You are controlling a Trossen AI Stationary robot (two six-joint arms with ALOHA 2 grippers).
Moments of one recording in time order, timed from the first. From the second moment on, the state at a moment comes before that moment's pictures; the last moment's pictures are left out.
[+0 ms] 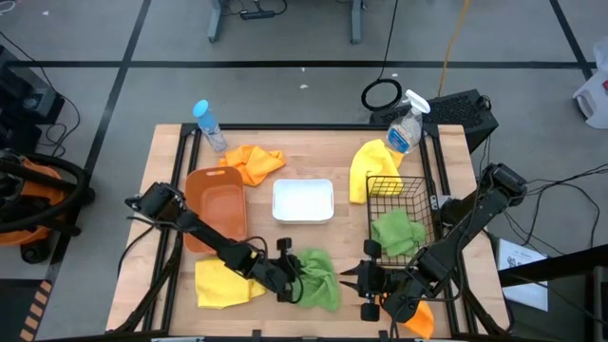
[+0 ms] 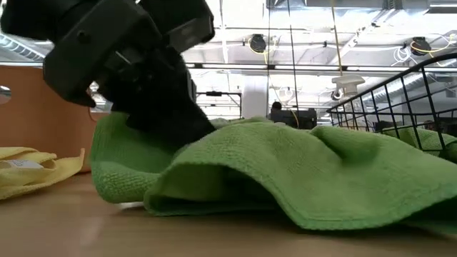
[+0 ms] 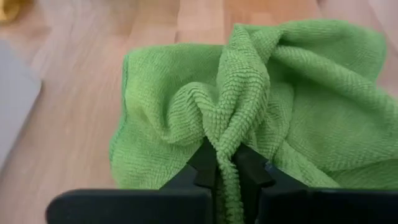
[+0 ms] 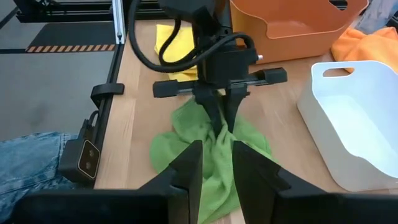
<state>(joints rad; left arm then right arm) -0.52 1.94 1.02 0.17 -0.42 -0.31 0.78 1.57 1.17 -0.37 0.71 0.61</state>
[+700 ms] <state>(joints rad) -0.54 1.76 1.24 -0.05 -0.62 0.01 0.79 1.69 1.17 -0.36 0.71 0.59</state>
